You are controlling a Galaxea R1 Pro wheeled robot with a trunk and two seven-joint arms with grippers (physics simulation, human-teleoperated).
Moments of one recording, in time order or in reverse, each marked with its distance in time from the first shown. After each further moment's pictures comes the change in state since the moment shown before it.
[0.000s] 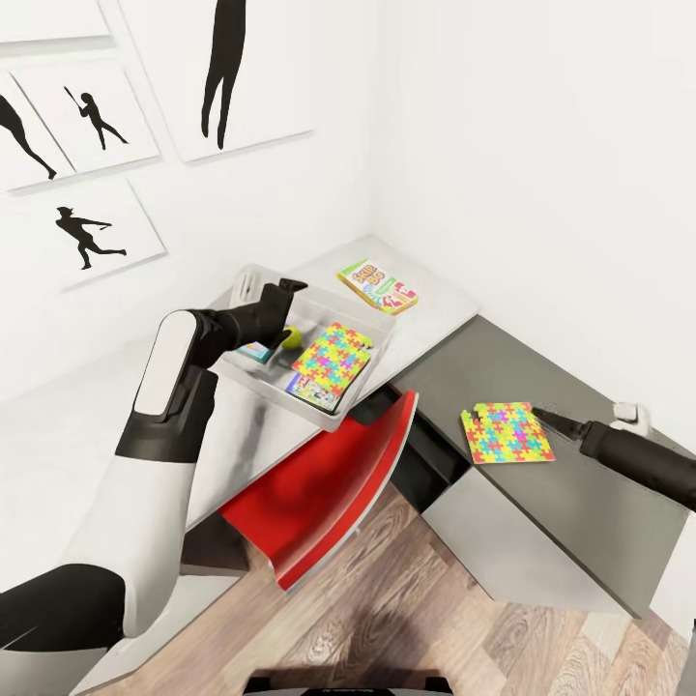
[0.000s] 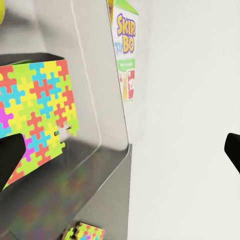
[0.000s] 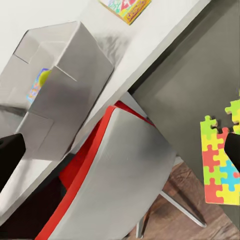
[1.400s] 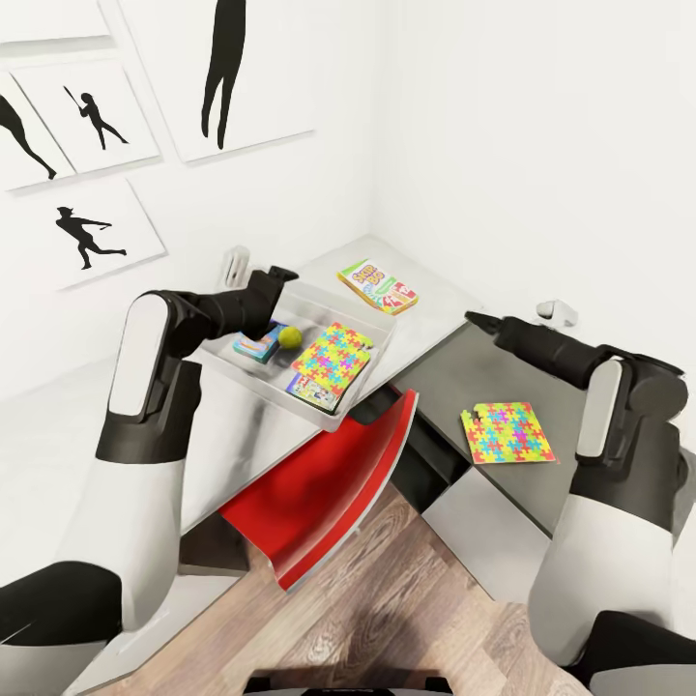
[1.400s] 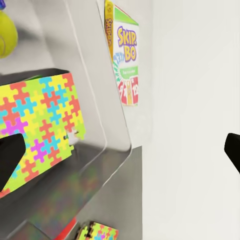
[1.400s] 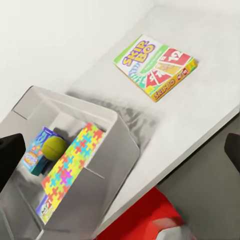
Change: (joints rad) left arm -0.016 0.007 0.003 -0.153 0.013 0.050 0.197; right arm -0.375 0.239 0.214 0.022 0.007 0.002 -0.500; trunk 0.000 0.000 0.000
